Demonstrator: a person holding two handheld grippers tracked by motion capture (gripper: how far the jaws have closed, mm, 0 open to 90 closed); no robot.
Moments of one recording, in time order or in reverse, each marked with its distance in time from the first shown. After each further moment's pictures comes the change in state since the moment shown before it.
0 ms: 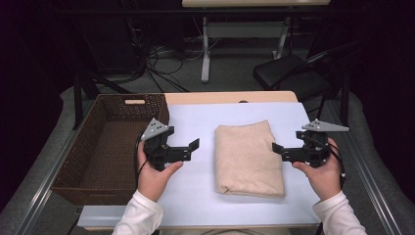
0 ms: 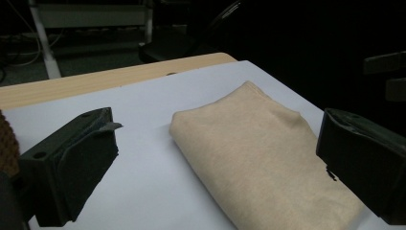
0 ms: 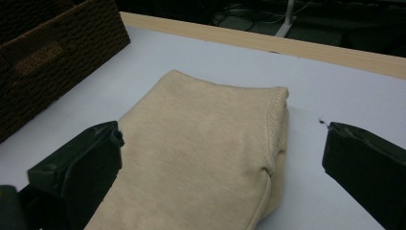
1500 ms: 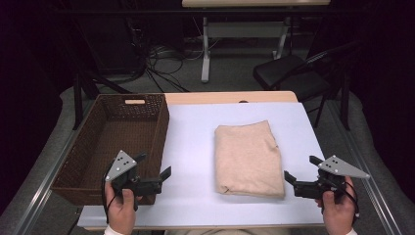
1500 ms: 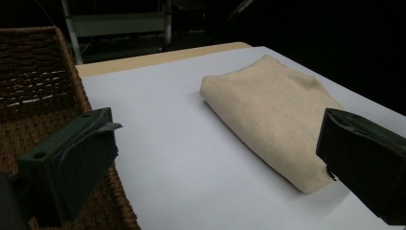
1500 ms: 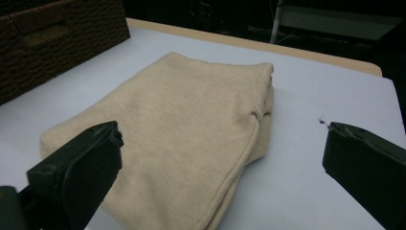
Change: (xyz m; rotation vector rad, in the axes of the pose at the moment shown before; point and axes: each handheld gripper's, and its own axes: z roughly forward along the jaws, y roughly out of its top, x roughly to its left) left arm 0.014 -0.066 -0.077 -0.040 0.075 0.059; right arm 0.009 -0.080 -0.046 -0.129 -0.052 -0.067
